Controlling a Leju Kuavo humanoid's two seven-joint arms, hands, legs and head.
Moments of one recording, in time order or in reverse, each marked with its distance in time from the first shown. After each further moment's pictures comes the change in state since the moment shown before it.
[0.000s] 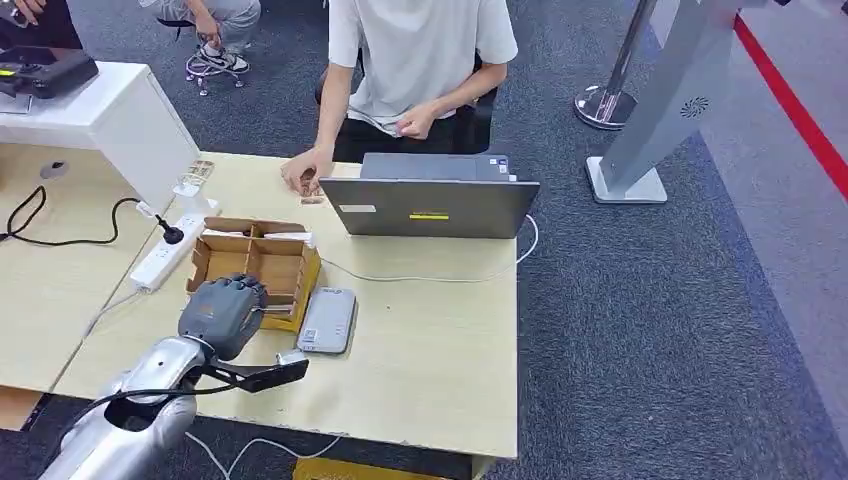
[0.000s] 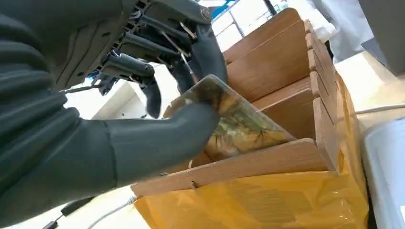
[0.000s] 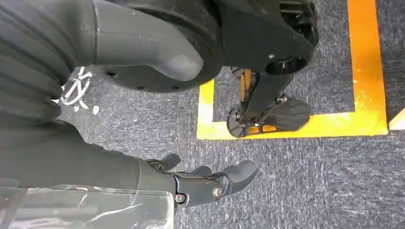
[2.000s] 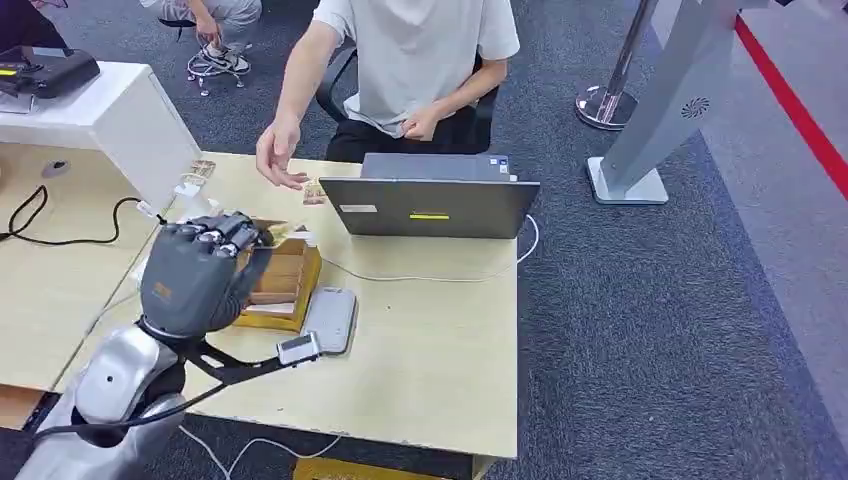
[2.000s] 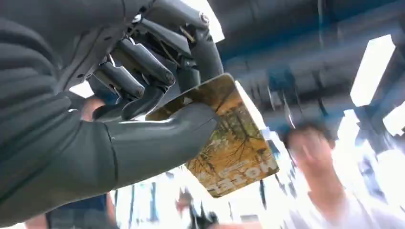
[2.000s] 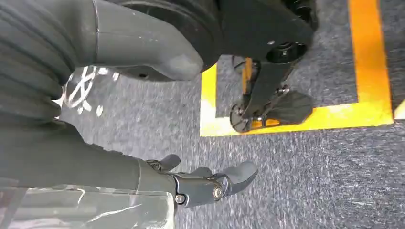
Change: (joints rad) left arm -0.081 -0.007 -0.022 -0.435 -0.096 0.326 -0.061; right arm -0.004 -0.002 -0.022 0.000 0.030 0.019 0.026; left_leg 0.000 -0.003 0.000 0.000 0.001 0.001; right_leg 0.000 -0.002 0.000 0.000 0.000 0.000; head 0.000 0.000
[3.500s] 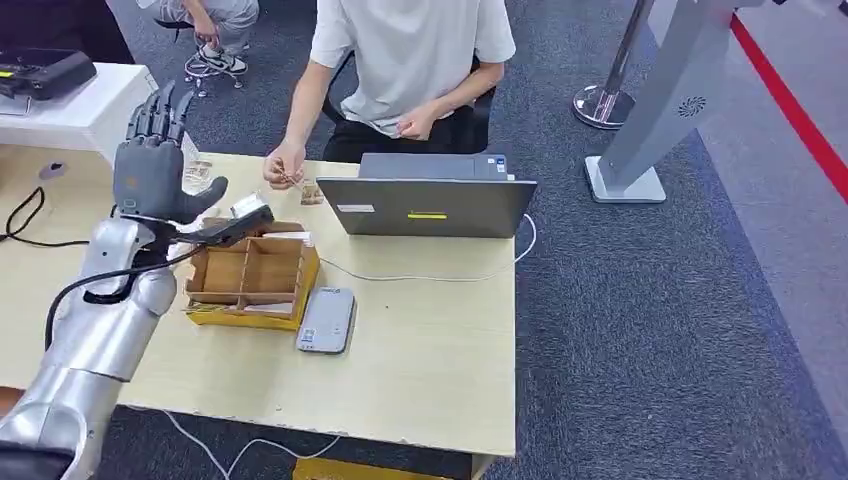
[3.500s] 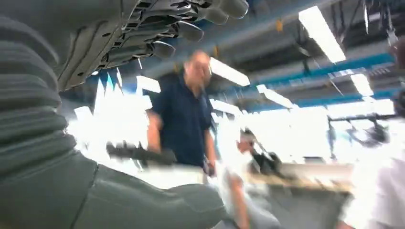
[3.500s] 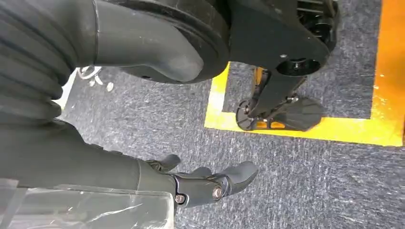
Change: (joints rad) left arm -0.317 -0.063 0.169 0.741 0.326 0.107 -0.179; right arm -0.020 -0.007 0.067 0.000 0.054 0.024 0.027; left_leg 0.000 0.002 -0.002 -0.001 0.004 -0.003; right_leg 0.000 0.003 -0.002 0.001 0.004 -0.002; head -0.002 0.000
